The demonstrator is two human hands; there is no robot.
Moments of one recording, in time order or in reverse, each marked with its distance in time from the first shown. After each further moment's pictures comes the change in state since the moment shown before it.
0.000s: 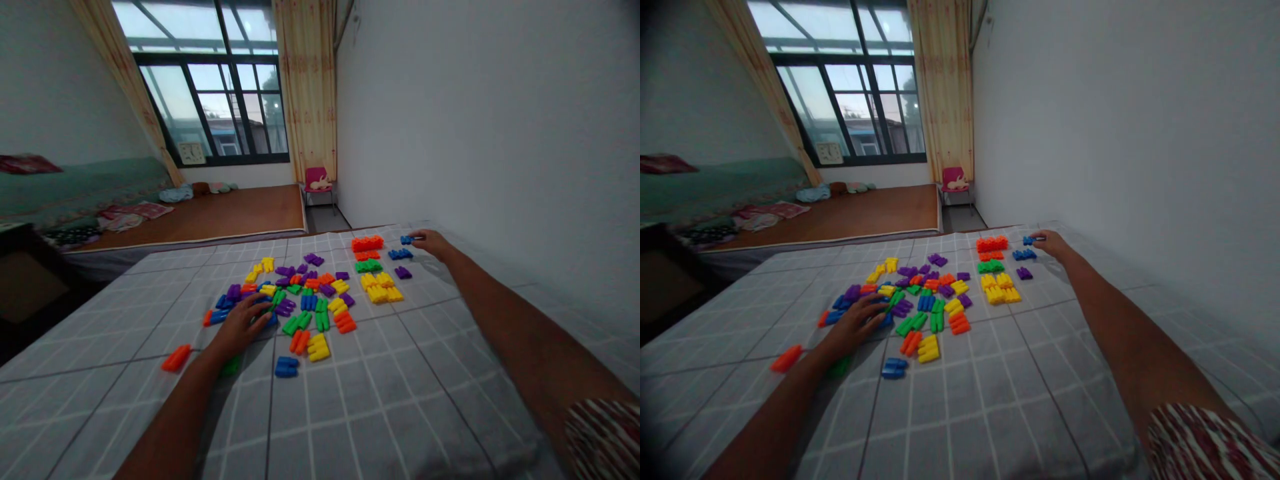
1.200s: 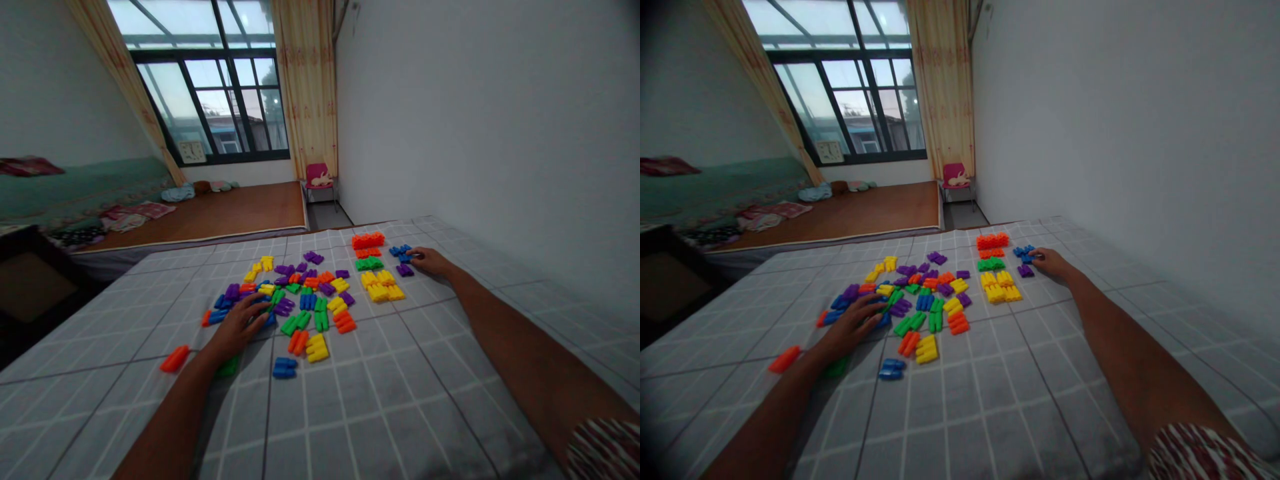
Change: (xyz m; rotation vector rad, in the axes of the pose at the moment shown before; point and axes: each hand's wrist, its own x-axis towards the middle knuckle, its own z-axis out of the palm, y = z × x) left_hand -0.003 0.002 -0.003 -0.031 -0.036 -0.014; right_hand -0.042 0.040 0.029 -0.042 -0.182 -0.024
